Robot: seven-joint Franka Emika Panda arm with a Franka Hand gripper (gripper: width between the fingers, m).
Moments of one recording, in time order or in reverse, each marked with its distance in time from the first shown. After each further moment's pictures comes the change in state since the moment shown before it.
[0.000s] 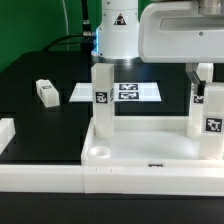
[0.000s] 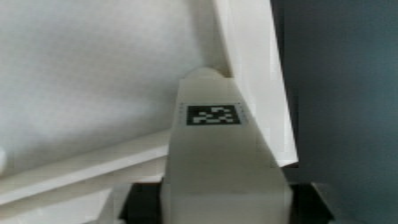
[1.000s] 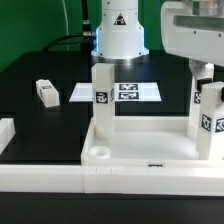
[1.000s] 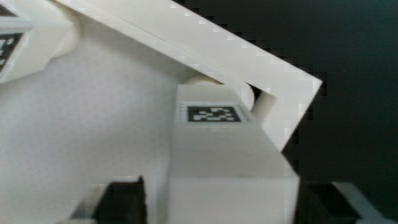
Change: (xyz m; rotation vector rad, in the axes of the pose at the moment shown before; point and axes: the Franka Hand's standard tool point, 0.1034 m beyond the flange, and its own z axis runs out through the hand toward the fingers) arm 0.001 0.001 0.001 0.023 -0.012 0.563
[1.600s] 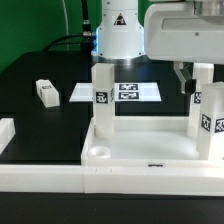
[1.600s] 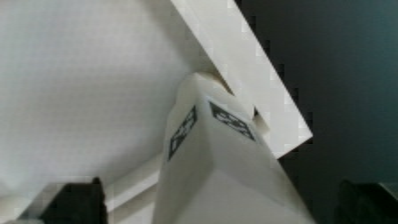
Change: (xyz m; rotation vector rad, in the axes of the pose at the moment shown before) arm -0.003 -0.001 0.000 -0.015 0.016 -0.485
